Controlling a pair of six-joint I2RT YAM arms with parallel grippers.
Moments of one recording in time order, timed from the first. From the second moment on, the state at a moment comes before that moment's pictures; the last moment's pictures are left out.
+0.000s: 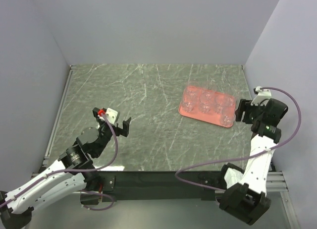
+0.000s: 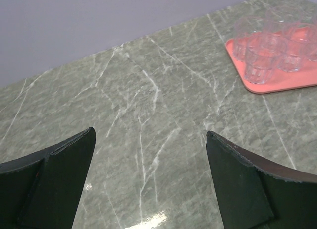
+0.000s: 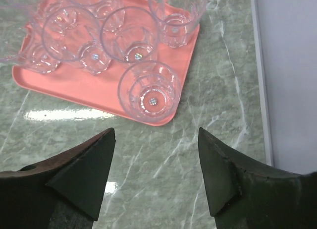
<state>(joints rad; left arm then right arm) -0.88 0.50 0.53 -0.07 -0.49 0.09 -0.53 0.89 0.86 -0.59 -0.42 -0.25</state>
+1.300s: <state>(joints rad) -0.02 0.94 0.67 -0.23 -0.19 -0.47 -0.53 0.68 0.69 -0.30 -0.20 0.15</state>
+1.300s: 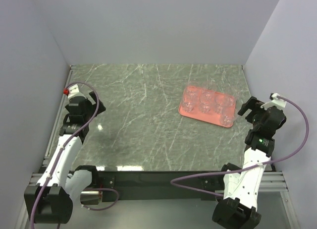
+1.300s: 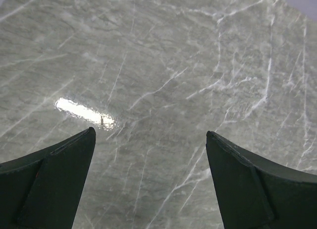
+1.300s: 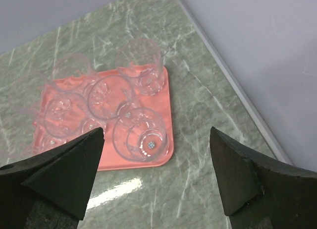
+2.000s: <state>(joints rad) -0.02 0.90 0.67 -0.23 -0.17 -0.47 -0.53 0.66 0.66 -0.26 -0.09 0.18</state>
